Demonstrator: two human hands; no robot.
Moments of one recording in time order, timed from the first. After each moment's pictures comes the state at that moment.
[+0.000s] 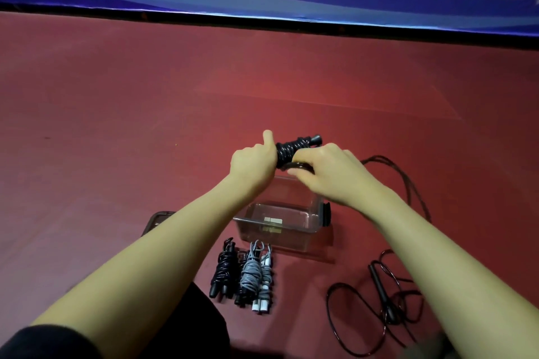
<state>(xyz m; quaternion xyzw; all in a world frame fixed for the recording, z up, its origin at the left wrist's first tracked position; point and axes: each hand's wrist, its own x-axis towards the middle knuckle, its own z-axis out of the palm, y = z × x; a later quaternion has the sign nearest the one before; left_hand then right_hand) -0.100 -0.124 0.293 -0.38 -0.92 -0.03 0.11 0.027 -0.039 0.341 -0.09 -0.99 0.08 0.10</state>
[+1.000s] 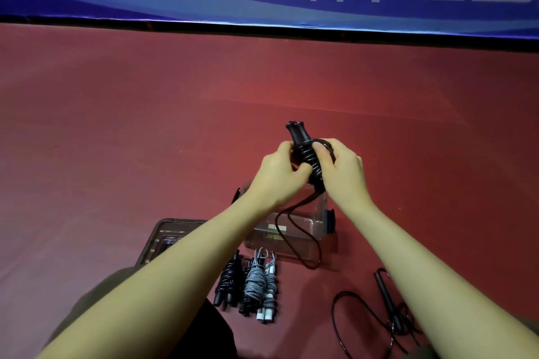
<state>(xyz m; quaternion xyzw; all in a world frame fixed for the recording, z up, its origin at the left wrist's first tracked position) -0.066 -0.125 0.309 -0.38 -0.81 -0.45 -0.08 0.007 -0.023 0.302 -0.21 -0.82 0.38 0.37</state>
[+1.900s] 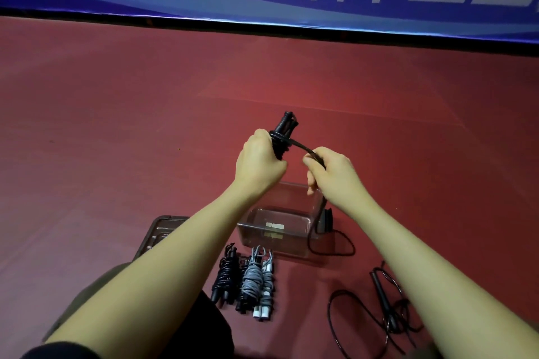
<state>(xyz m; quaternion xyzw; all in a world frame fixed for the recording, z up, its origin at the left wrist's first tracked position) -0.094 -0.128 0.309 -0.31 -0.87 -0.39 0.04 0.009 -0.021 0.299 -0.18 -0.86 0.42 0.23</state>
